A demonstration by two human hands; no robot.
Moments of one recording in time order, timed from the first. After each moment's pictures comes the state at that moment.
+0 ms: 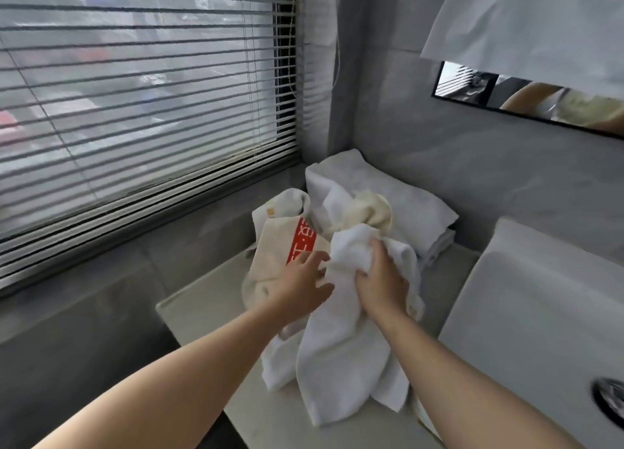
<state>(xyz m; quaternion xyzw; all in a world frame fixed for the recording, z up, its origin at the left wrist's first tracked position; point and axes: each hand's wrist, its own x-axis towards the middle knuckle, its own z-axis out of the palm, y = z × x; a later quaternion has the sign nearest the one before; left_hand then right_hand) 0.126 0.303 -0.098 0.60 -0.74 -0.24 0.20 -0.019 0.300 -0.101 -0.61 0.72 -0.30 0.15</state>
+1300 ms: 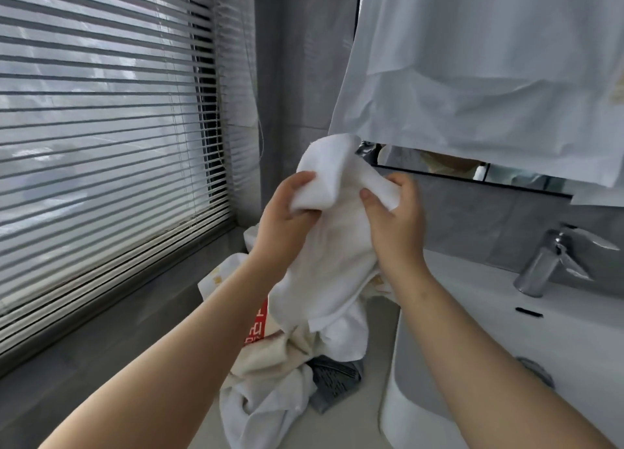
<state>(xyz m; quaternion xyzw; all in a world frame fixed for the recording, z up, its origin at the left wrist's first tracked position) 0.095 0.296 0.067 0.32 -0.65 -0.39 0.57 -0.041 0.331 0.071 -0.49 0.54 -0.69 0.04</state>
